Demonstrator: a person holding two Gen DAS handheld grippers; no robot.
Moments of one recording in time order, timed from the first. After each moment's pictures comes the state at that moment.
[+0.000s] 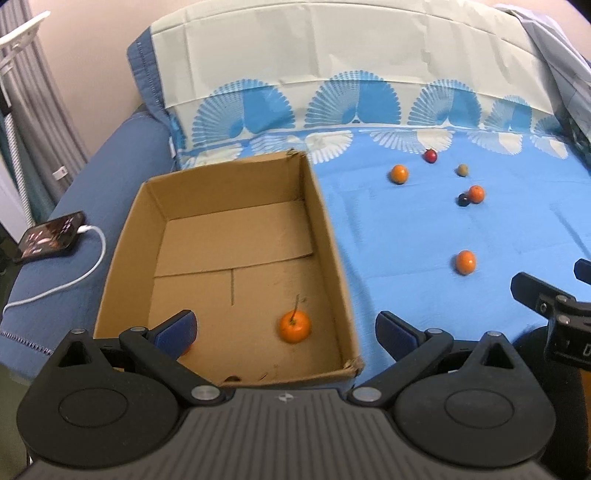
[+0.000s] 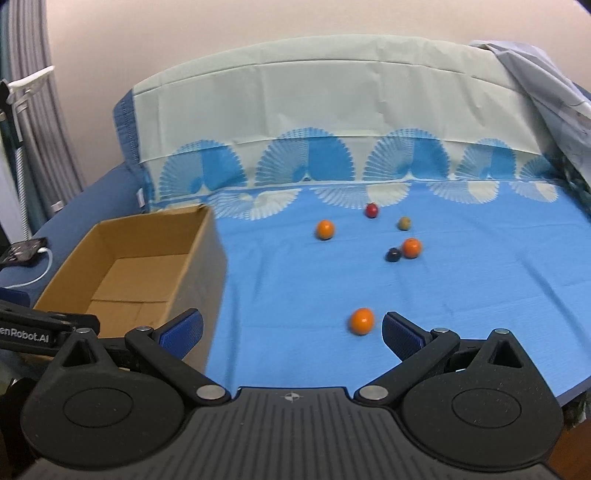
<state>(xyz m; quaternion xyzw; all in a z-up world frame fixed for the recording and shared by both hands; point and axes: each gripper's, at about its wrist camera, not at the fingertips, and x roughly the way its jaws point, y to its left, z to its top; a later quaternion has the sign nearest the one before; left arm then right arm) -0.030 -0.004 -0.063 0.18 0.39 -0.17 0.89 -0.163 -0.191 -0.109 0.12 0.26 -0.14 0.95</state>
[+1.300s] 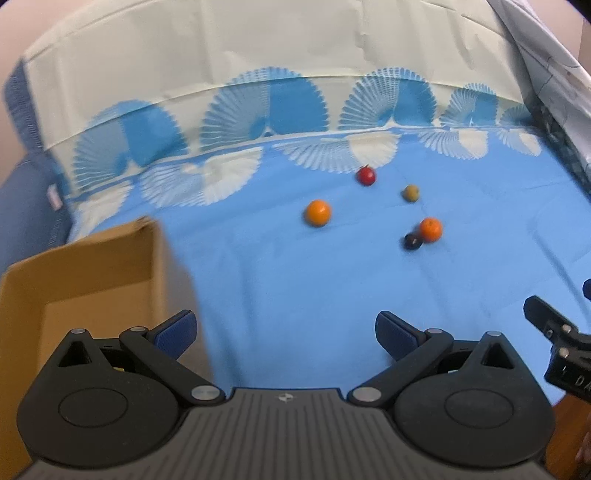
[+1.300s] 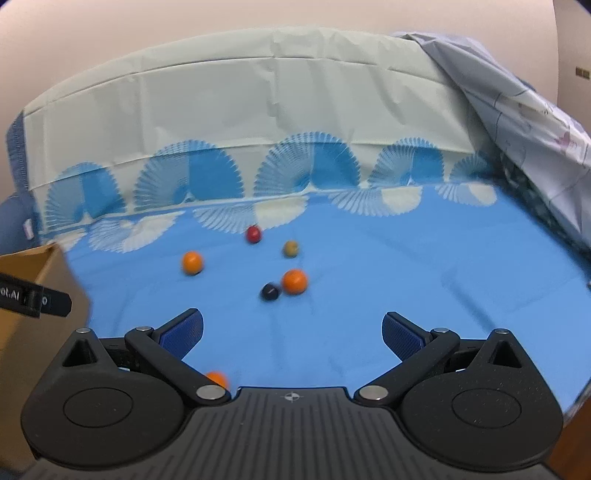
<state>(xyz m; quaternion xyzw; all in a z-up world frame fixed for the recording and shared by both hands) 0.081 -0.193 -0.110 0.18 0.41 -0.26 0.86 -0.105 -0.351 -0.155 0.11 0.24 -0.25 0.93</state>
